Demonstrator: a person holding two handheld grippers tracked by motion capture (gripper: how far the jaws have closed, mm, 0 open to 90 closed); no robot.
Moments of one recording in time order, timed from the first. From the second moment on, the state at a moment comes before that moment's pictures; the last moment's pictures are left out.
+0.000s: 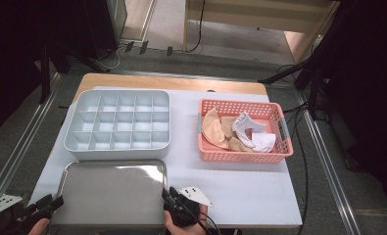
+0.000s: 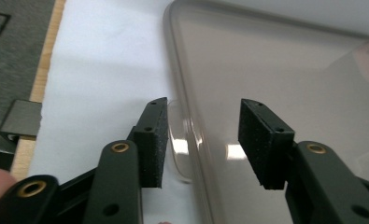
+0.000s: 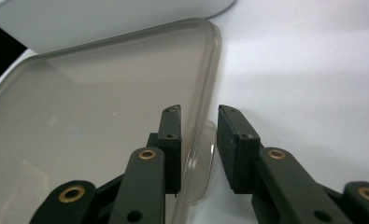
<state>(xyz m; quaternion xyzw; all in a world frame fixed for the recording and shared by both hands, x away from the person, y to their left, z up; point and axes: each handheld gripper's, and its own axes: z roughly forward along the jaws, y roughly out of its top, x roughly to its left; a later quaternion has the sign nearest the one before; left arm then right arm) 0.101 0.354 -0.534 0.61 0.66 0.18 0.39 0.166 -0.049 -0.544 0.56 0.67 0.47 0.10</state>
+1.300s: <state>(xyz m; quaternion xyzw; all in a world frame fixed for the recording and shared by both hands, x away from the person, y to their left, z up) 0.143 0.292 -0.501 0.63 0.56 0.22 0.49 0.191 -0.099 -0.477 0.49 0.68 0.51 0.19</state>
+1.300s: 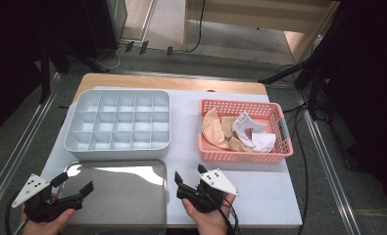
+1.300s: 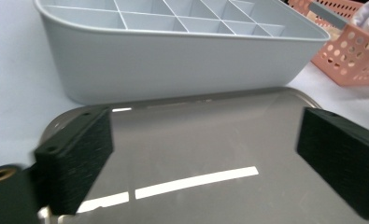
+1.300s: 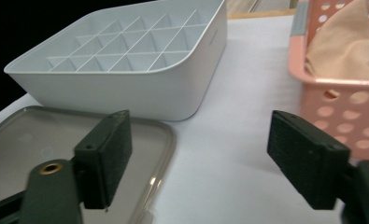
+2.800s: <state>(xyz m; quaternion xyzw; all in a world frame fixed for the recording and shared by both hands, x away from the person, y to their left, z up) 0.148 0.278 -0.516 0.66 0.53 0.22 0.48 0.323 -0.229 -0.436 0.60 0.60 0.44 0.27</state>
